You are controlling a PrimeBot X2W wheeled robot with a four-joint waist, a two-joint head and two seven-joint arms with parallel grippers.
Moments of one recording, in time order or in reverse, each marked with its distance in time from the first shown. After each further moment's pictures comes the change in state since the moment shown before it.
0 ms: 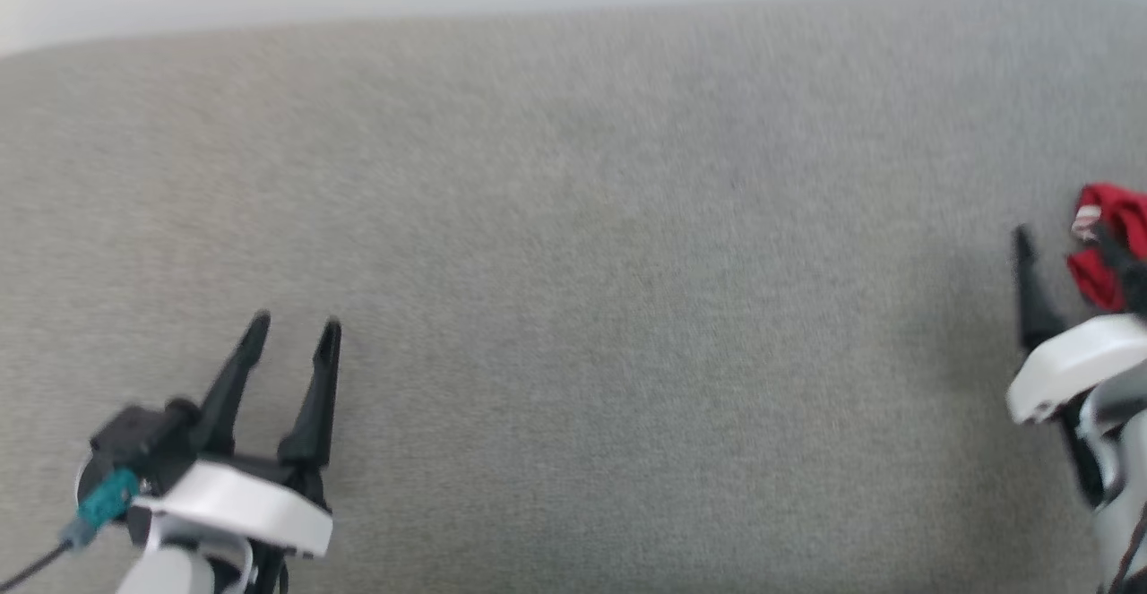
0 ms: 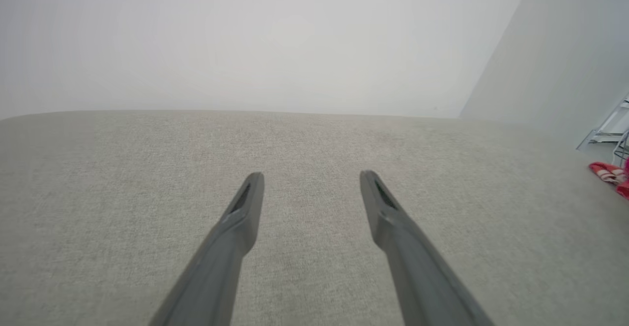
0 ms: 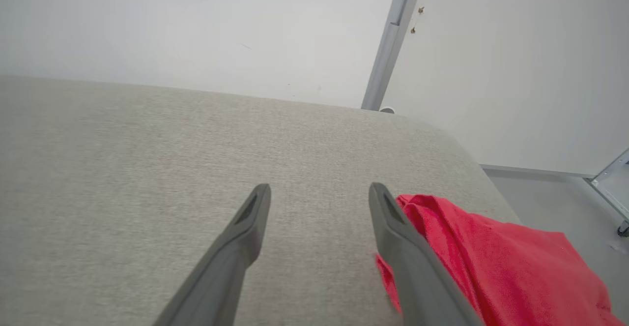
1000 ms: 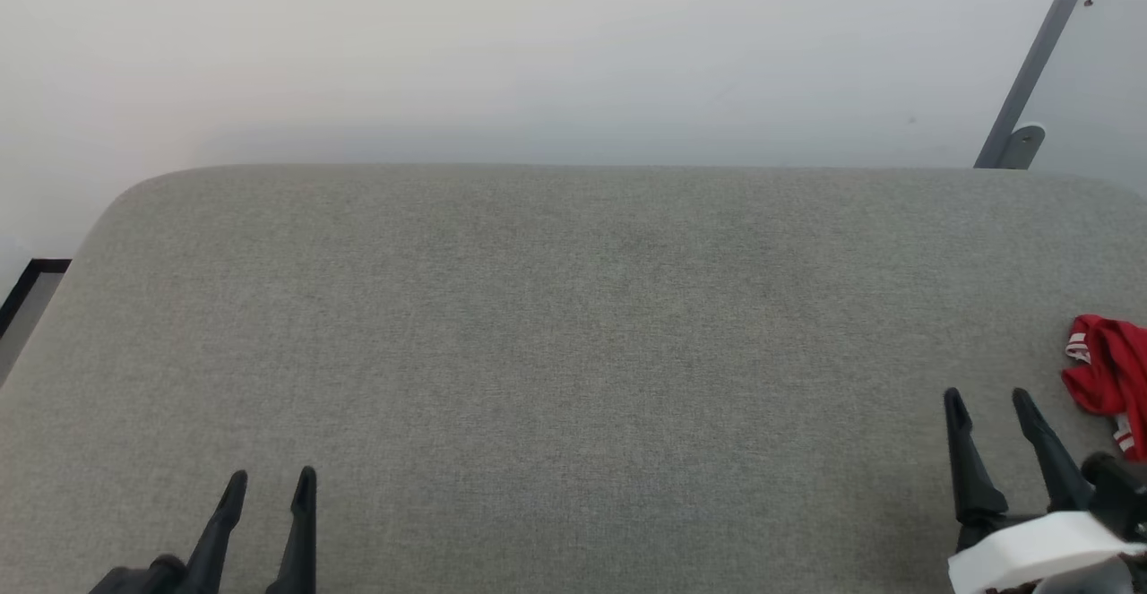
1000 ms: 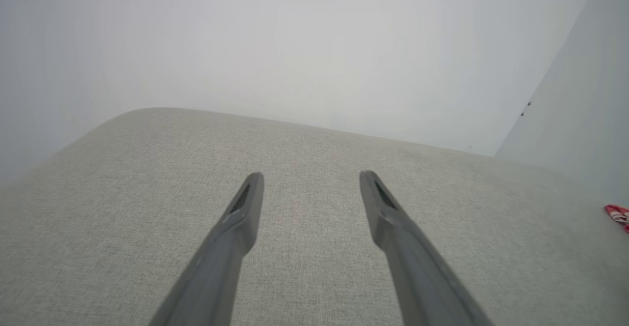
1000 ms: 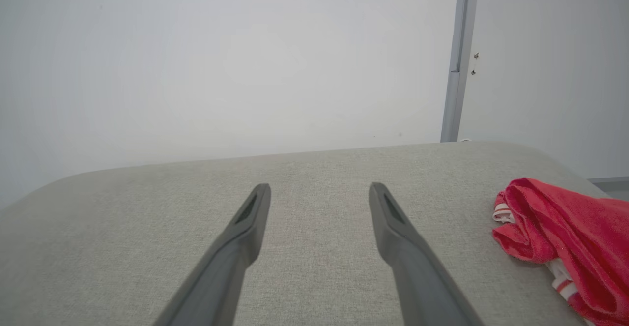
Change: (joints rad) left arm 0.311 -0.114 0.130 -0.081 0.054 0.000 0.000; right arm 0.423 0.115 0.066 -0.310 0.215 0.000 -0.060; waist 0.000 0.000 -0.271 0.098
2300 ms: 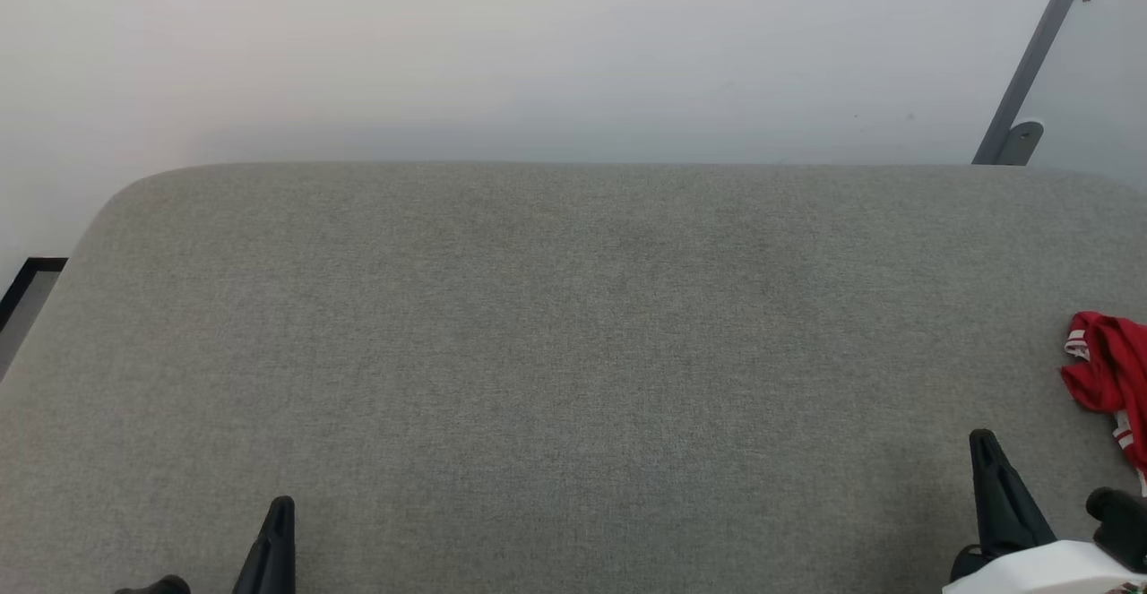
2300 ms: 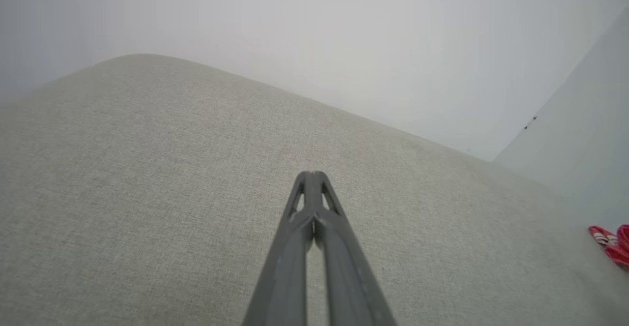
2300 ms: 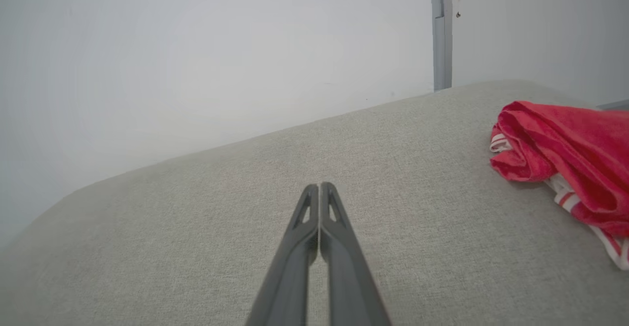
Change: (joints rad) left arm 0.028 -0.058 0.021 0.035 -0.092 0.000 0.030; right arm 0.086 0.069 -0.047 -0.064 0.088 0.000 0.085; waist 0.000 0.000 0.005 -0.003
